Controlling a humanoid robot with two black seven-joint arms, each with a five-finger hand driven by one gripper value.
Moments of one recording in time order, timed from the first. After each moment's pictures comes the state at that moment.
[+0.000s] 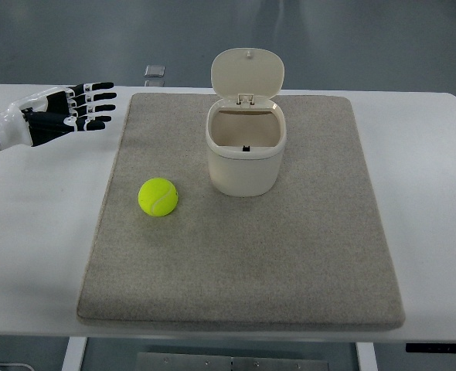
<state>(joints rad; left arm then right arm) -0.89 0.79 -0.32 -0.88 0.26 -0.61 -0.27 0.01 0.00 0.01 0.22 0.09 -0.14 0.26</state>
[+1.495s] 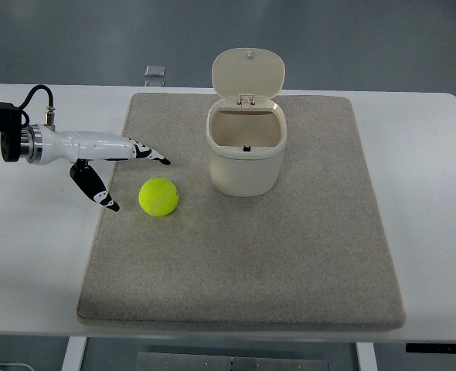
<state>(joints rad) -0.94 0.86 -0.37 -1.34 1.61 -0.37 -0.40 0.01 0.00 0.01 0.22 0.09 -0.14 0.26</state>
